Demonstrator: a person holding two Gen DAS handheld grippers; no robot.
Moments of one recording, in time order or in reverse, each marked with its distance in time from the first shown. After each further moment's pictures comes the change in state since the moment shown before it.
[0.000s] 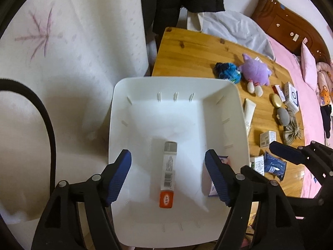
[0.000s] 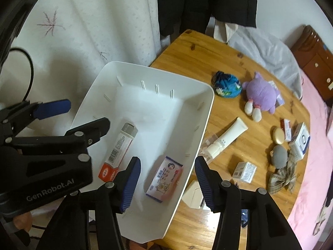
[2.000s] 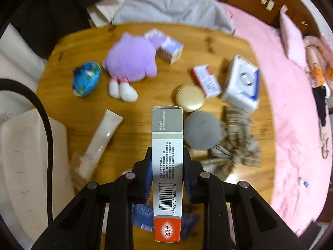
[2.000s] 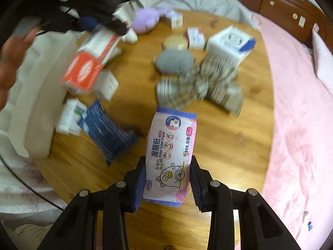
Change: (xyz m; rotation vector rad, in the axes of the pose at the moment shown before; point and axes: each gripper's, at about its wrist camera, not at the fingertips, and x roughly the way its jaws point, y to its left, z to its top) left arm 0.073 -0.345 0.022 0.069 0.078 -0.053; right arm 0.027 -0.271 -0.216 0.207 -0.032 0.034
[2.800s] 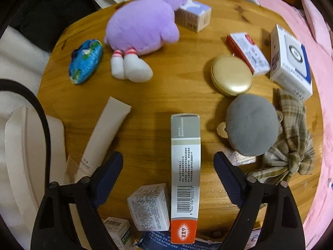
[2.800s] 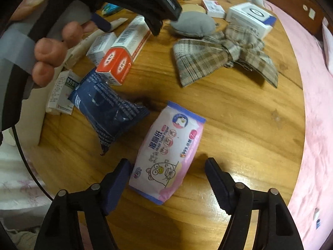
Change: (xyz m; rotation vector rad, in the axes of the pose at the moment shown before) left arm 0.097 0.006 0.003 -0.001 0.096 0.212; right arm 0.068 0.009 -0.017 -0.018 0.093 0.033
